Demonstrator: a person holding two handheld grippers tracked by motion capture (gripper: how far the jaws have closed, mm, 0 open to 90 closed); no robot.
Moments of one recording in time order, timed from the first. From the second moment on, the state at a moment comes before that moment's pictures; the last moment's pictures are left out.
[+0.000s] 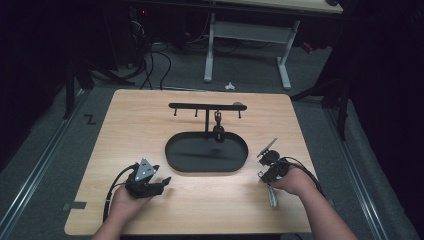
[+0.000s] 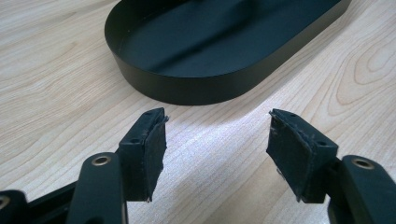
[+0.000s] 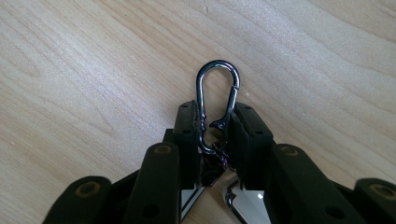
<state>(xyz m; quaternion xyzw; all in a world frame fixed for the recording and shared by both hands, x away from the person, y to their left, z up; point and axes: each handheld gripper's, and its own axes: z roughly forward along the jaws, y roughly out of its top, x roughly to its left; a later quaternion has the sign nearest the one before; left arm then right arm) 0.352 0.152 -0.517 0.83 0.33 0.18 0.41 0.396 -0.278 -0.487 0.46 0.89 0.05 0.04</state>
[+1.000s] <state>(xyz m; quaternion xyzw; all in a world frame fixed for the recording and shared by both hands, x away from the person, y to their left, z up) 0.351 0.150 -0.518 0.83 0.32 0.18 0.41 0.391 -0.278 -0.478 0.46 0.88 0.08 0.06</state>
